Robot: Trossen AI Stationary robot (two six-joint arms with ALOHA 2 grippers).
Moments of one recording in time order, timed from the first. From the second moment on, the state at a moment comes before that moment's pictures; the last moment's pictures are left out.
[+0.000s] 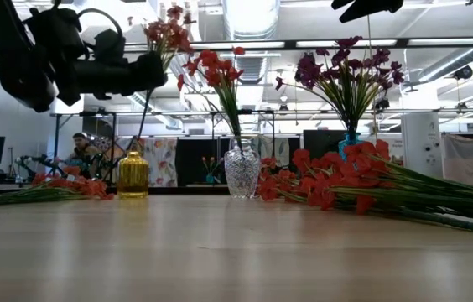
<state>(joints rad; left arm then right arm) 0.41 1.40 0.25 1.57 -0.61 0.24 0.14 1.03 1.17 -0.75 0.62 0.27</state>
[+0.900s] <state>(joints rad) 0.44 1.50 0.25 1.57 -0.67 0.23 0.14 1.03 1.17 -0.75 0.62 0.27</state>
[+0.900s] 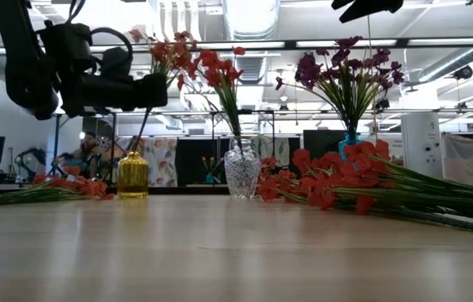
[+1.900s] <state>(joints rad) 0.44 1.55 0.25 1.57 -0.67 0.16 0.14 1.03 1.17 -0.75 0.62 0.27</state>
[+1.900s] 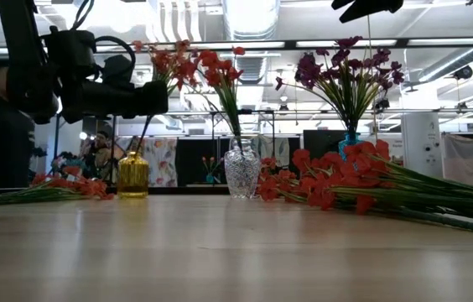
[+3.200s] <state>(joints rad) 0.37 1.51 0.17 1.57 -0.67 0.18 0.14 1.03 1.17 -0.75 0.62 0.29</state>
